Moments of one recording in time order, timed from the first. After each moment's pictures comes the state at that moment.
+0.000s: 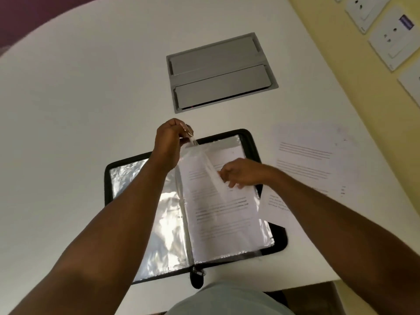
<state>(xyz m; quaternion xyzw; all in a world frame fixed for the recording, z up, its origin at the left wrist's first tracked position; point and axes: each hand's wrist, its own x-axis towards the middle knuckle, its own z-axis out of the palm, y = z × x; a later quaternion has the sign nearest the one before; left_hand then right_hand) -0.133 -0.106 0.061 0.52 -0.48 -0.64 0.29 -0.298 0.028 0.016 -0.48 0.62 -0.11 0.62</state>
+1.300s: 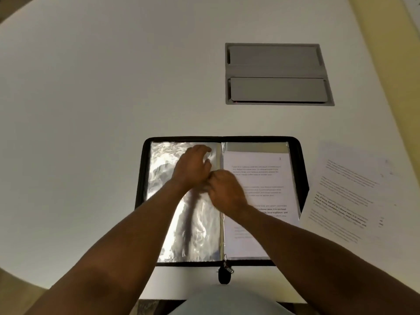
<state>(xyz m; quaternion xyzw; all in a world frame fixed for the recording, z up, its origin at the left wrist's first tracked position) 0.014 -0.104 -0.033 0.49 -0.81 -0.29 0.12 -0.101 -0.008 -0.058 -0.72 0.66 -0.17 0.16</state>
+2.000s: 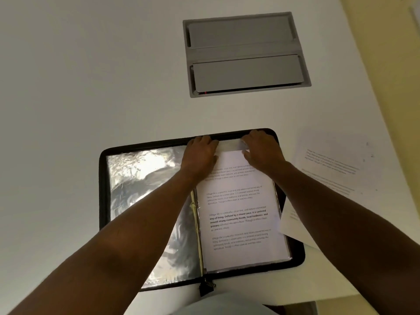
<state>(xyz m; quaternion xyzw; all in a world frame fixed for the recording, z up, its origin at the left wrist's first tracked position) -0.104 -0.129 -0.068 0.40 -0.90 -0.18 0.00 -0.298 -0.059 -0.058 -0.64 0.75 0.01 0.15</state>
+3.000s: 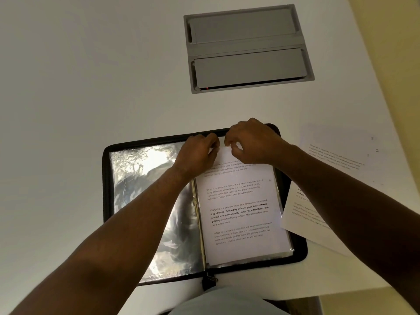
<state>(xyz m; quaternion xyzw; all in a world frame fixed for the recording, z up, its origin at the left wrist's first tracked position) -0.088 -0.130 -0.051 0.36 -0.89 -0.27 0.11 -0.275 -0.078 0.005 -0.76 0.61 -0.01 0.20</state>
